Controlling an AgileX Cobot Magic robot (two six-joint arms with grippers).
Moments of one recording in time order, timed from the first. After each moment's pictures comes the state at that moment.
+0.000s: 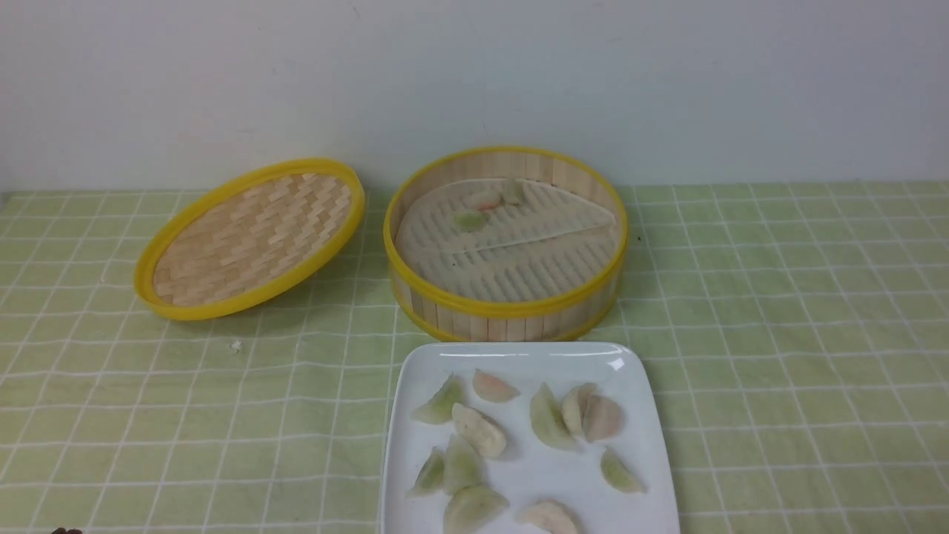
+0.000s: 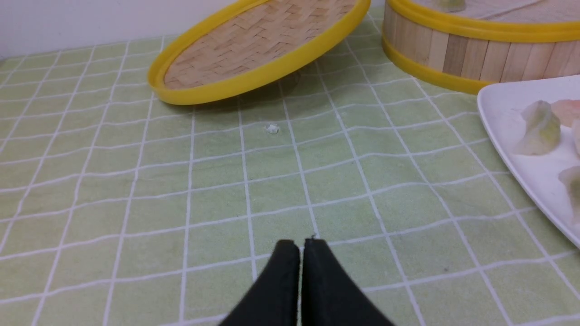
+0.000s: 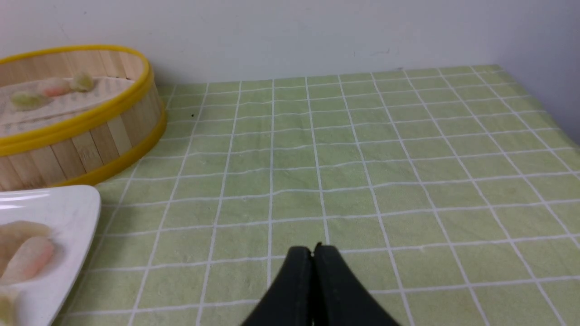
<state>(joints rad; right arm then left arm) 0.01 -0.01 0.02 -0.13 0.40 0.24 -0.08 -0.01 0.03 -0.10 0.38 0.12</state>
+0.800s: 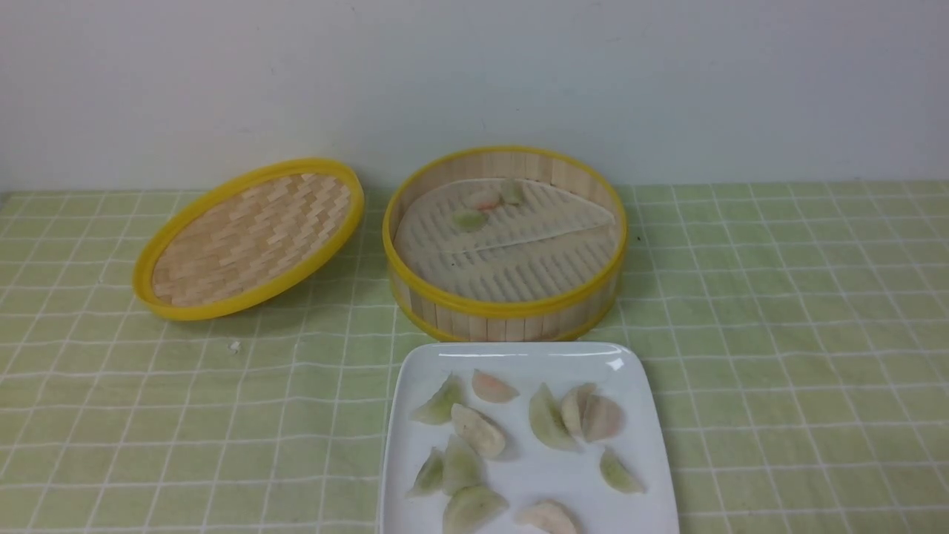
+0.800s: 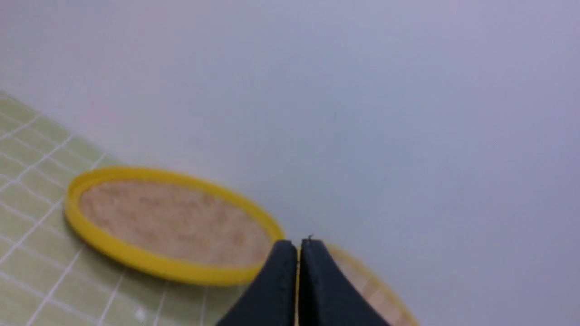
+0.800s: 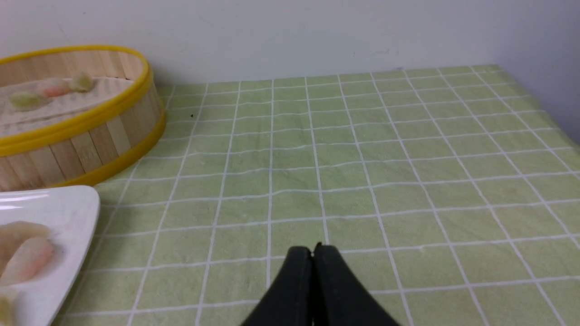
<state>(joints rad) 0.01 -0.01 0.02 -0.13 0.40 0.24 -0.08 -0.01 0.03 -0.77 -0.17 0.02</state>
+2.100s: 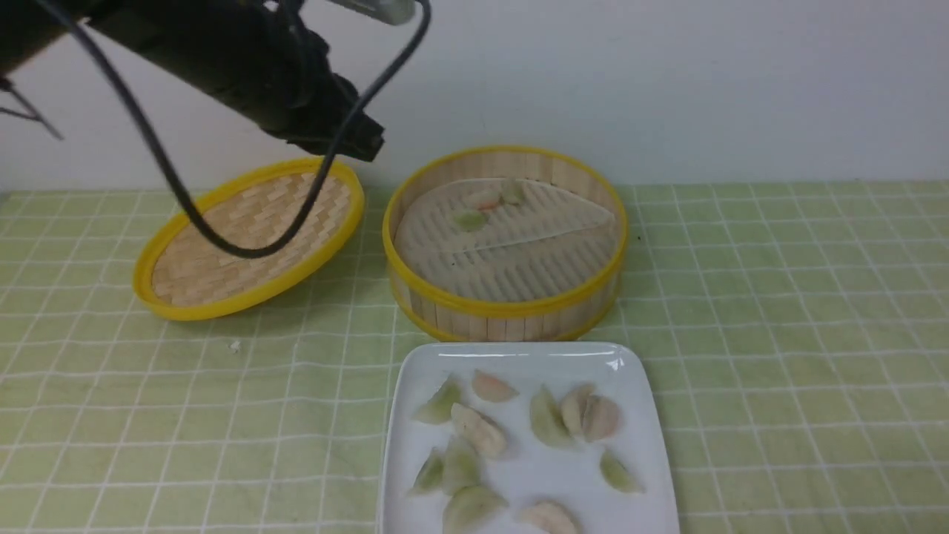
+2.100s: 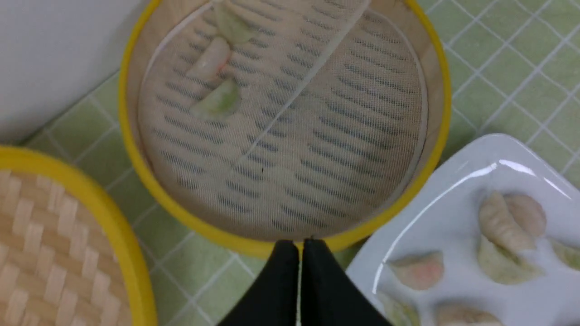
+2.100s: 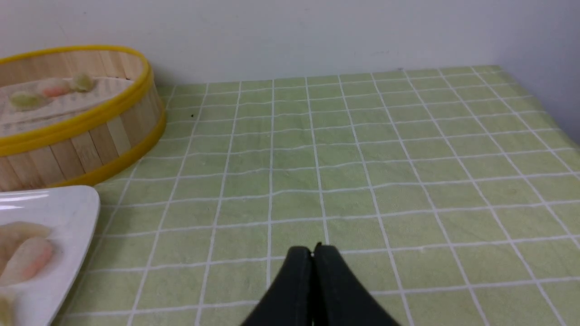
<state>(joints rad) 0.01 -0.01 0.02 -0.13 0.40 0.24 -0.22 1.84 -1.74 -0.48 0.97 0.68</state>
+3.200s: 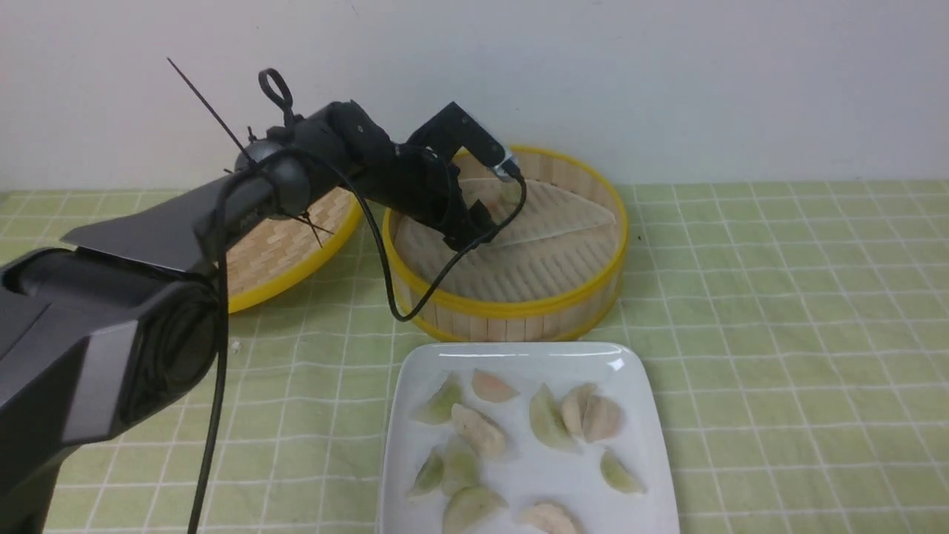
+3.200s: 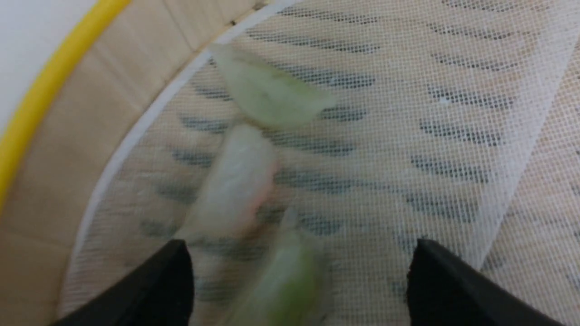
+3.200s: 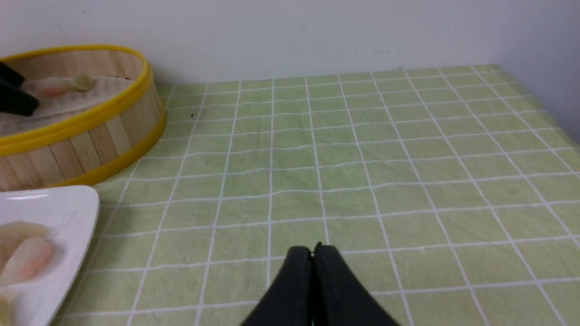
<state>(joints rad) 0.01 -0.01 0.02 -0.13 0.40 0.24 -0.28 2.51 -2.13 -0.65 0.61 1.05</state>
